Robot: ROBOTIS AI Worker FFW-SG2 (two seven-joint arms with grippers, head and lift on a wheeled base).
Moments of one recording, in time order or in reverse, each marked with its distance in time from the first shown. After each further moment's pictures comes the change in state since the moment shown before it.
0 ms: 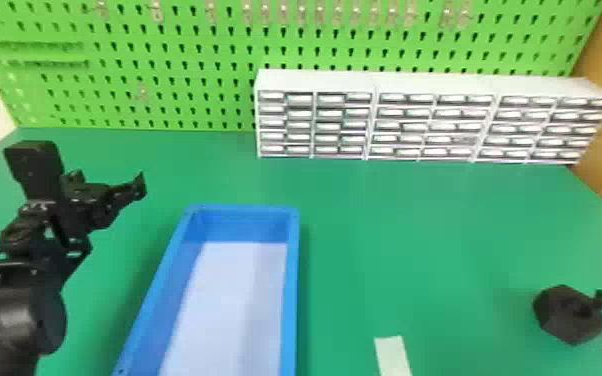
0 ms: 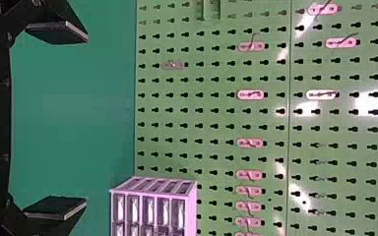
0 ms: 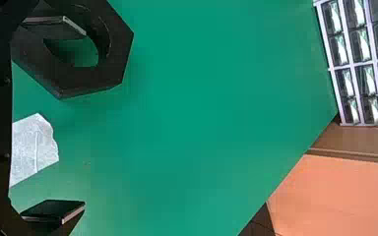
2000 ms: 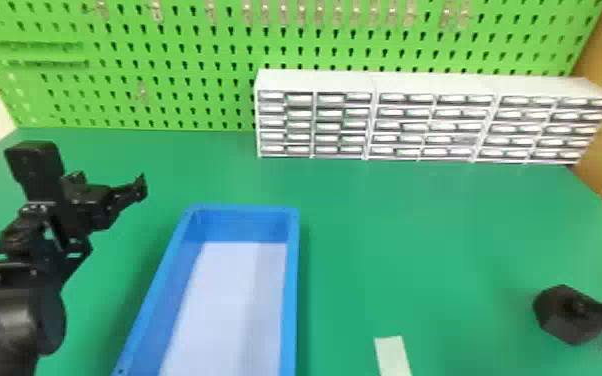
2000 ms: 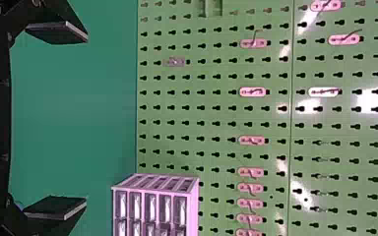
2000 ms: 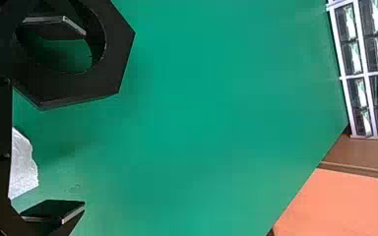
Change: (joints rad) left arm 0.002 0.000 0.002 0.000 -0.002 0.005 -0.014; right arm -0.003 0.007 0.032 0.147 0.003 -0.163 0.002
